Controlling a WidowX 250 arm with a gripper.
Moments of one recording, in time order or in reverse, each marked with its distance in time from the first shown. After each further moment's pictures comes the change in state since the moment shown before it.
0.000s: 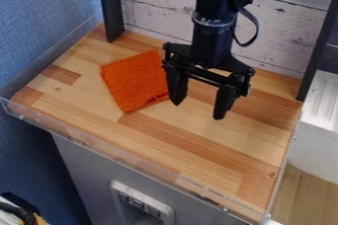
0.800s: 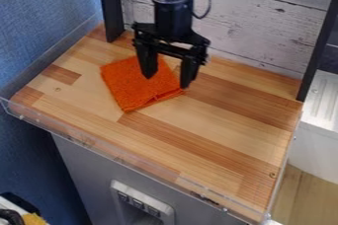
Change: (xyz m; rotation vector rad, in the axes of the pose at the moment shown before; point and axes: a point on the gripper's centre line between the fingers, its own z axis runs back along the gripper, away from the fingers) arm 0.031 0.067 -0.001 -0.024 -0.058 0.031
